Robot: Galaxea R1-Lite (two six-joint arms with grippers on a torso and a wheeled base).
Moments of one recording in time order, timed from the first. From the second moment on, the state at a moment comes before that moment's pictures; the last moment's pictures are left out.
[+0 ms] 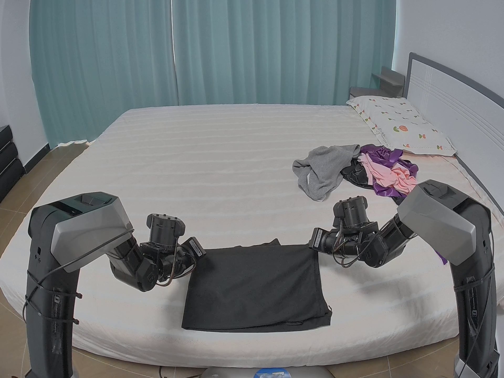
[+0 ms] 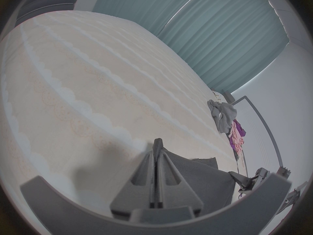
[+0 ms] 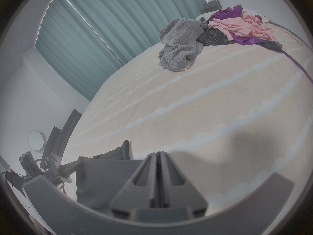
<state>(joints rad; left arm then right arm) -0.30 2.45 -1.01 -0.80 -0.02 -0.83 0.37 2.50 -1.27 -0.56 0.08 0.59</state>
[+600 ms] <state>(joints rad) -0.28 2.43 -1.00 -0.79 -0.06 -0.91 0.36 2.43 -1.15 -0.58 0.12 0.60</state>
